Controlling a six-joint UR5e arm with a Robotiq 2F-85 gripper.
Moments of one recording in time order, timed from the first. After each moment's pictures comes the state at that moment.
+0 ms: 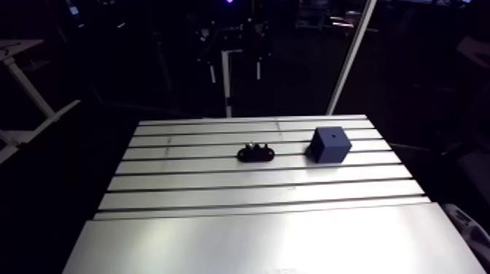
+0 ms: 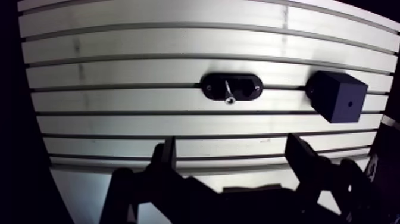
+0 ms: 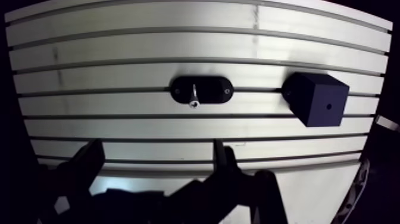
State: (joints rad) arm -0.09 -1.25 1.50 -1.75 -1.63 -1.68
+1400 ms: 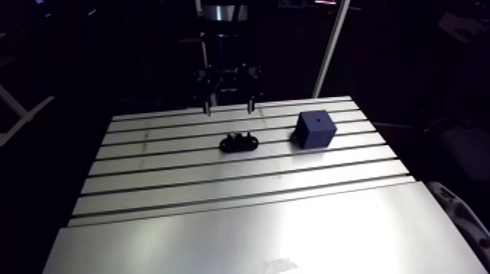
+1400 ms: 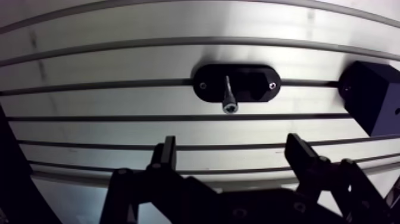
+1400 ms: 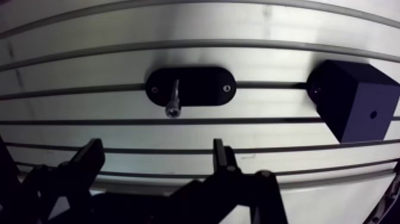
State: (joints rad) arm -0.17 -1.18 1.67 -1.88 -1.57 -1.72
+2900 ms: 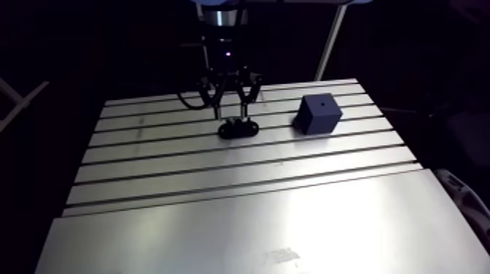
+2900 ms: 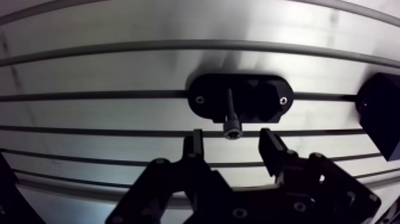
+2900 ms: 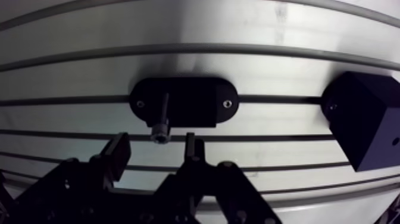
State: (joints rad) arm -0.17 -1.11 1.69 -1.92 -1.58 -1.74
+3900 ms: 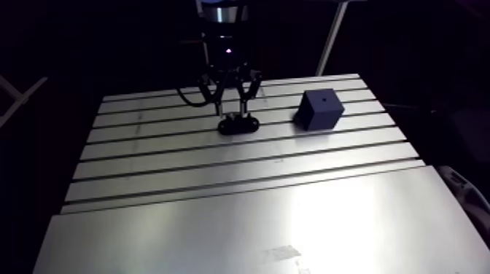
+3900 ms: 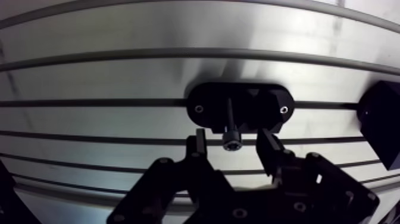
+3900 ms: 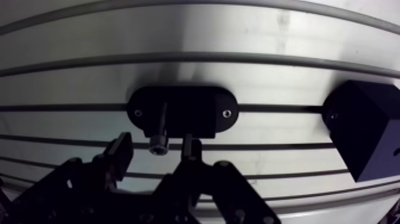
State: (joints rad) arm -0.17 -1.09 1.68 -1.94 -1.58 -1.75
